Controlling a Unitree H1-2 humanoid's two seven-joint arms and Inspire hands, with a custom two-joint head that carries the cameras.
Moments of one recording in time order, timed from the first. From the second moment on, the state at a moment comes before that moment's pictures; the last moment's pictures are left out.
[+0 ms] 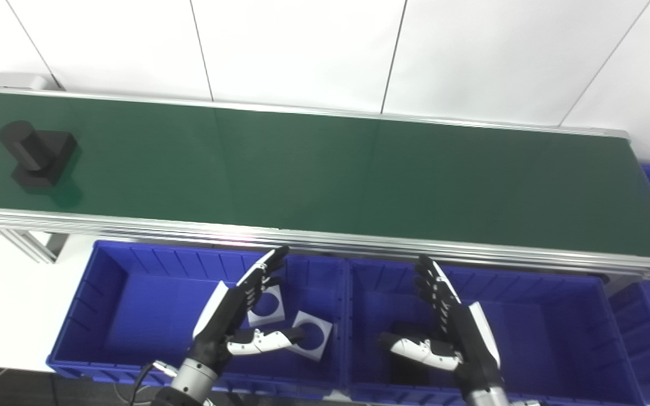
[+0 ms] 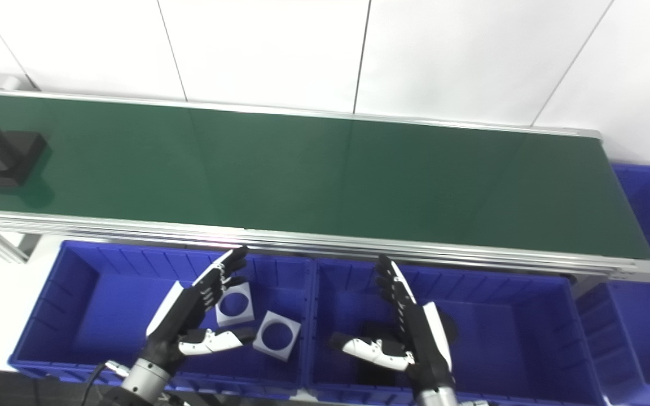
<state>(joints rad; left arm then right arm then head) 0.26 0.07 -0.21 0.06 0.10 -0.35 -0.19 0.36 -0.10 0.16 -0.20 -0.15 -0.03 0.06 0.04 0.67</state>
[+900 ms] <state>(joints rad) 0.24 0.01 -0.24 0.13 0.15 -0.38 -0.15 0.35 -0.14 0.14 -0.17 -0.11 -0.06 0.08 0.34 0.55</state>
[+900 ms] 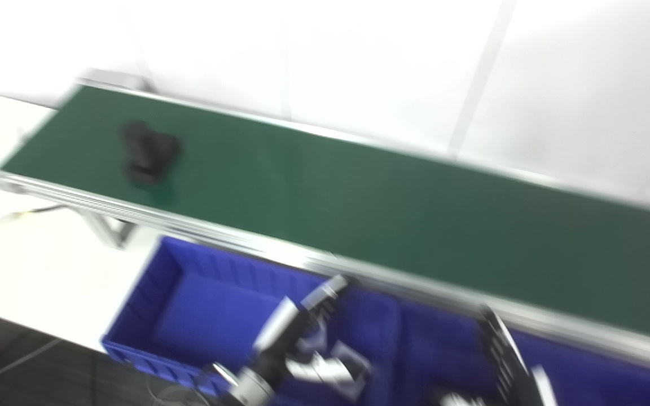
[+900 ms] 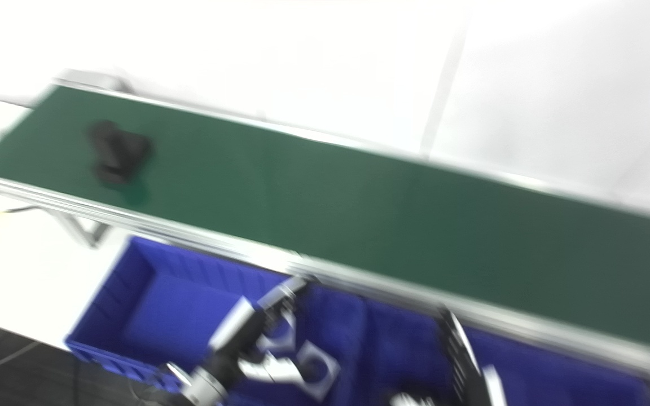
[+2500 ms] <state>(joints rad) 0.23 -0.01 -0.25 0.19 0.17 -0.42 -0.09 0.36 -0.10 0.09 -0.10 -0.05 -0.22 0.06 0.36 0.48</state>
